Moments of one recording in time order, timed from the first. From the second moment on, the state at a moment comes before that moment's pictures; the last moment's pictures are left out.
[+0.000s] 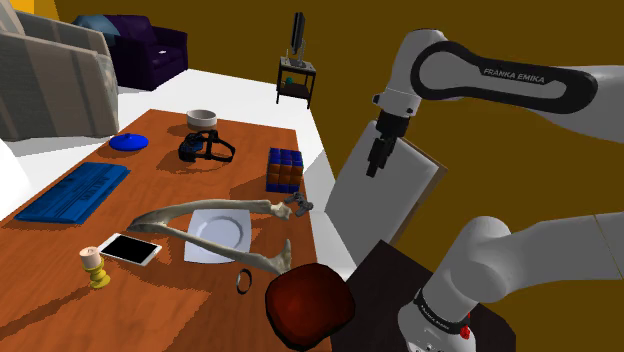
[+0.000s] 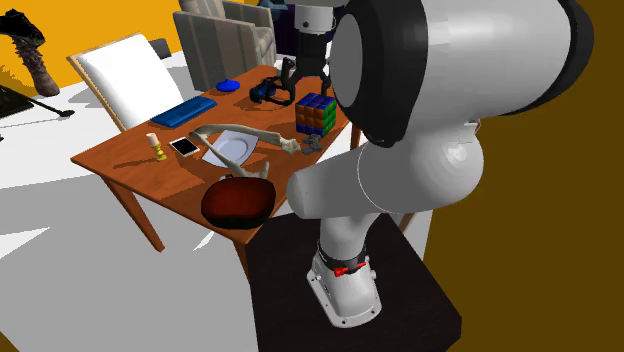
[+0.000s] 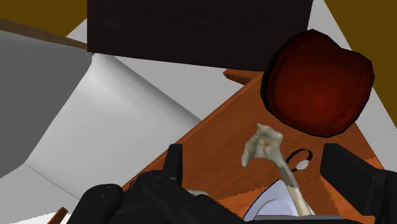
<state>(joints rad) -0.02 -0.75 -0.06 -2.43 0.05 1.62 -0.17</state>
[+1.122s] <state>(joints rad) -0.05 -0.30 -0.07 -2.45 0.06 2.15 -0.11</state>
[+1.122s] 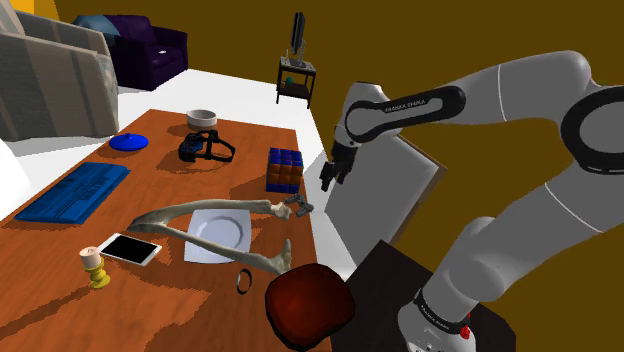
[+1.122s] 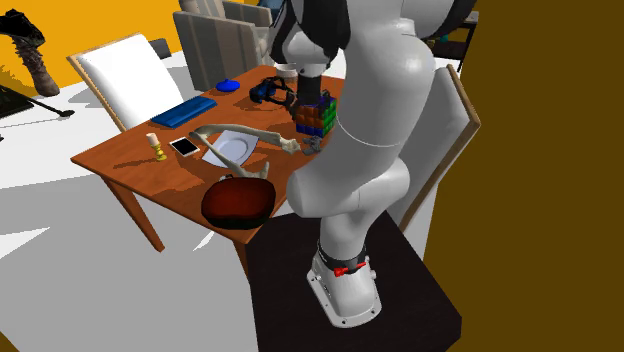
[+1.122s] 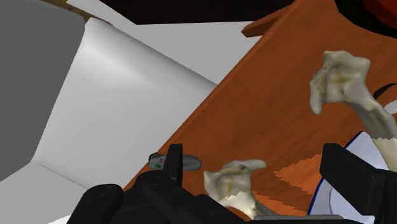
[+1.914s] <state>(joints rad) -0.07 0.17 -0.09 -2.25 0.11 2.45 -0.09</state>
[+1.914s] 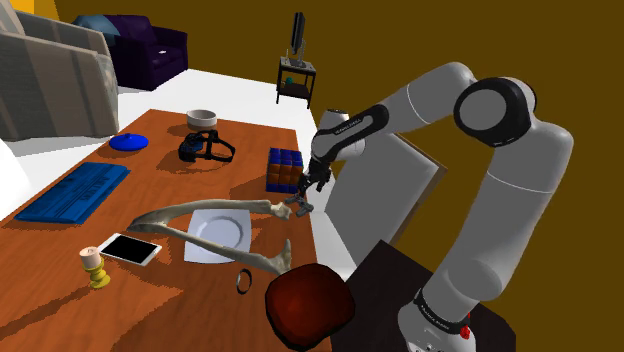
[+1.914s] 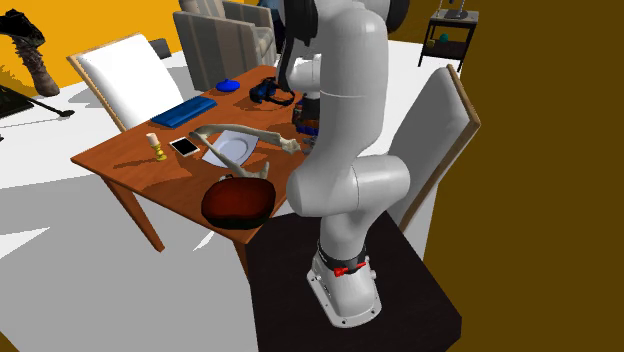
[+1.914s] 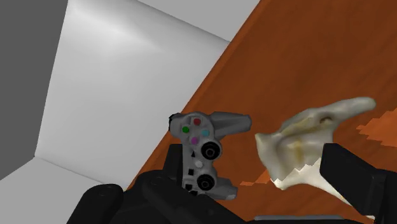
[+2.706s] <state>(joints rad) -0.10 0.45 -0.09 -2.08 0.15 2.58 -0.09</state>
